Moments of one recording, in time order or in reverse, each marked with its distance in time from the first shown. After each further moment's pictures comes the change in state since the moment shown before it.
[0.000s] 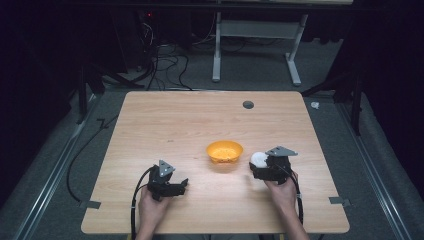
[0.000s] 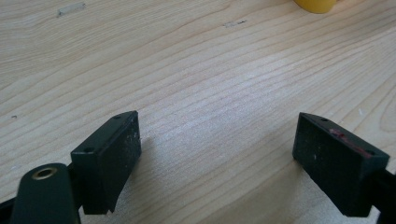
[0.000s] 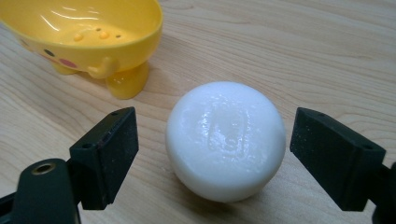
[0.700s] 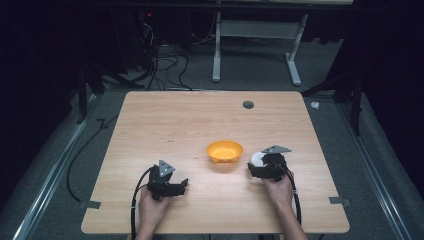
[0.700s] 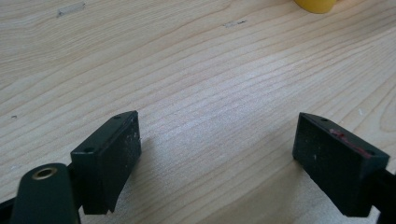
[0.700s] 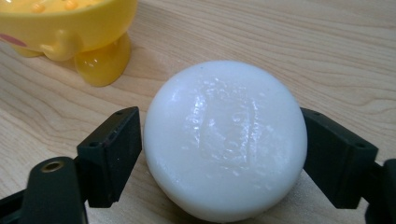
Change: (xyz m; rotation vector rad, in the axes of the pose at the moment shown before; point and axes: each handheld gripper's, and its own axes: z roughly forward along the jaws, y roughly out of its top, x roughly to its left) left arm 0.000 0.000 0.000 0.001 -0.001 0.000; right arm -0.004 -0.003 0.024 0.081 0.002 0.014
